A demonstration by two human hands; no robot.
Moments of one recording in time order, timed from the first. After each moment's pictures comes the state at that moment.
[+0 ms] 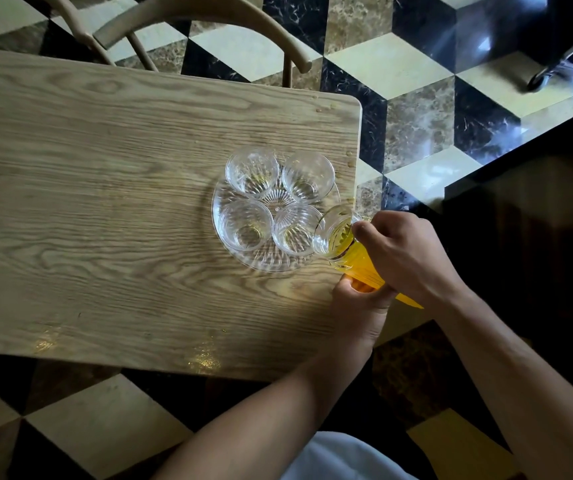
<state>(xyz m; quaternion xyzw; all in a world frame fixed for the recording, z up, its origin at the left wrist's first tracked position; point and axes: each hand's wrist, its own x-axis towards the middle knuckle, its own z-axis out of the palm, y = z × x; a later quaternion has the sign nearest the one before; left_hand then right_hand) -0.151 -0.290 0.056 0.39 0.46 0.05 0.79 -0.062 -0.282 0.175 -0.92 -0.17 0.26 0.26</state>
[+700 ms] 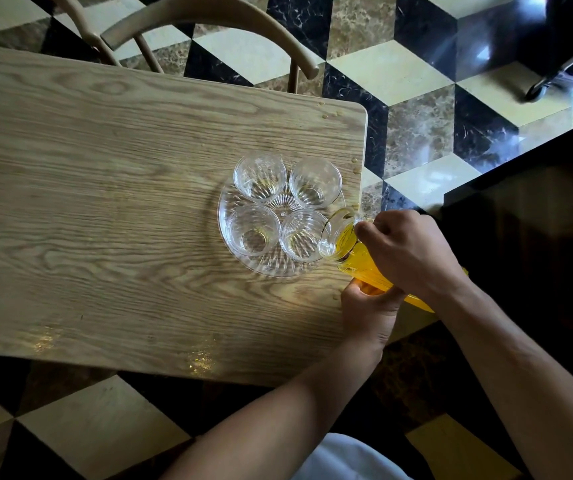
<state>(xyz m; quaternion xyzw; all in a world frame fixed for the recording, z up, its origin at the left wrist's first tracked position) -0.142 -0.288 0.068 0.37 0.47 0.05 0.80 -0.054 -0.267 0.178 -0.93 -0.19 0.25 0.19</state>
